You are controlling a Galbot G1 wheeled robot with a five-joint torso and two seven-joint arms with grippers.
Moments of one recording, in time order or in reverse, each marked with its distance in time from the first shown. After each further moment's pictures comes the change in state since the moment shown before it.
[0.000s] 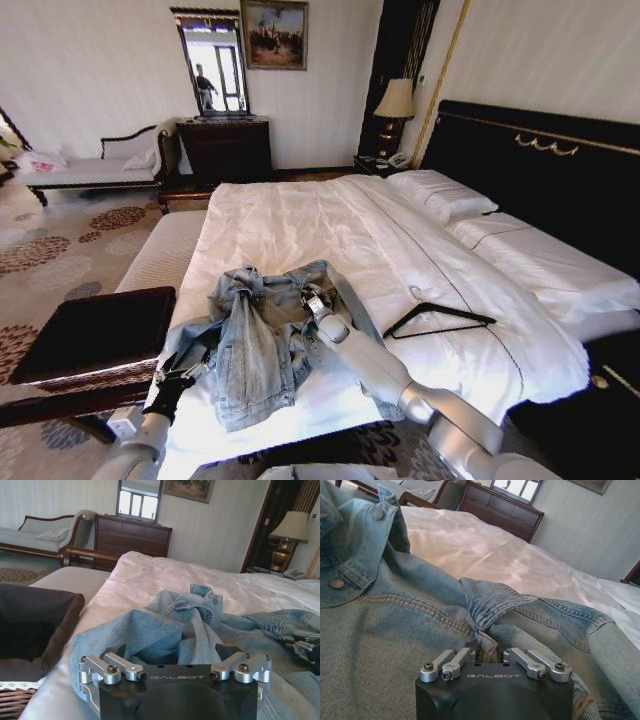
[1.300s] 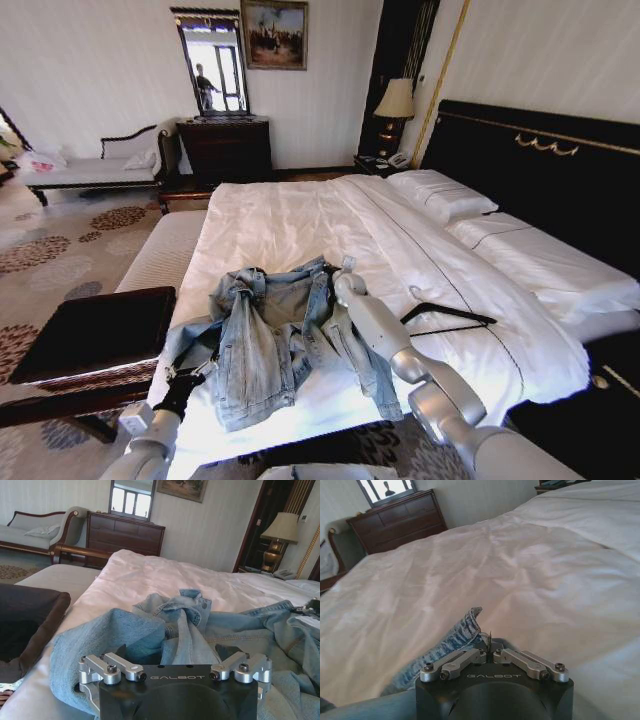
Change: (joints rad) left arm -0.010 -0.013 0.038 -0.026 0.022 0.023 -0.004; right arm 0.175 0.080 0.365 -0.187 0.560 -0.070 0.044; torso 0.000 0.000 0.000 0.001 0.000
